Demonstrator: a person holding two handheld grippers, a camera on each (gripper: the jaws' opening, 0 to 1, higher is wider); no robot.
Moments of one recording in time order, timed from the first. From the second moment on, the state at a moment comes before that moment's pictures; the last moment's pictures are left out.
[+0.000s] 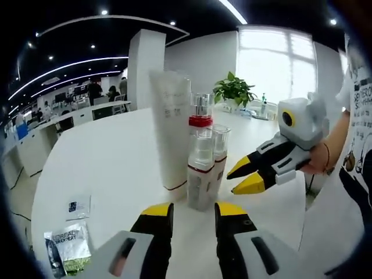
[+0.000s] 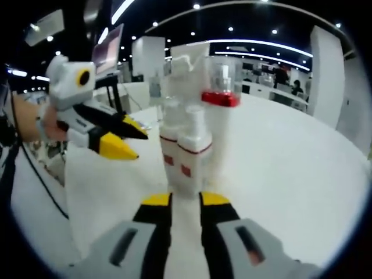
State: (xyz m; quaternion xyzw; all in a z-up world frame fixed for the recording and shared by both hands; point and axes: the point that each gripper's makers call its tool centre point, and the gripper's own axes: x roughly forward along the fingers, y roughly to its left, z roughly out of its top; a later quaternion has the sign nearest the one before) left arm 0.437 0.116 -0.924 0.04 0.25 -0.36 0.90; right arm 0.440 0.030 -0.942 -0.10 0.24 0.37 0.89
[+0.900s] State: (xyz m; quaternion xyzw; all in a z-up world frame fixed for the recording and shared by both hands) left arm 0.382 0.312 -0.927 -0.07 0.25 -0.03 0.97; right arm 0.402 0.149 -0.932 -0.10 0.23 0.52 0.81
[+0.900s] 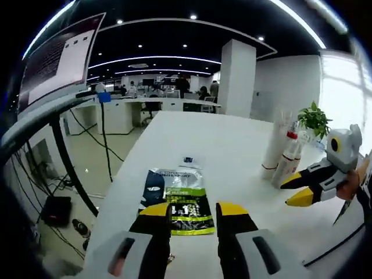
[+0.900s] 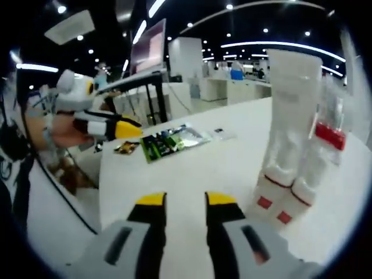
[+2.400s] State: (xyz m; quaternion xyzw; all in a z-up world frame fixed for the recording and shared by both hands) left arm 0.402 0.357 -0.984 -0.07 0.37 -0.04 0.93; right arm 0.418 0.271 -0.981 -0.08 0.35 0.50 0.79
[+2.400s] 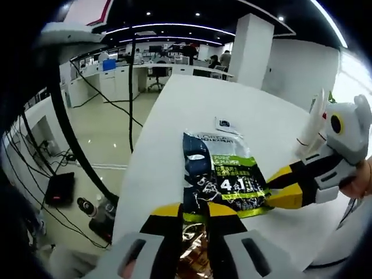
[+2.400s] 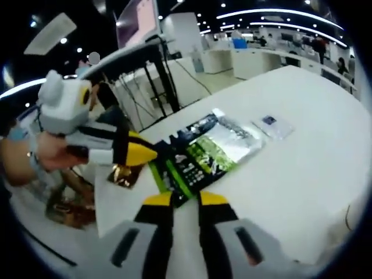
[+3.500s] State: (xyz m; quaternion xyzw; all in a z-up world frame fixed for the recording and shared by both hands) left arm 0.396 0.346 -0.964 -0.07 0.38 -0.07 0.92; right arm 0.425 0.265 -0.962 -0.10 0.32 0.49 0.81
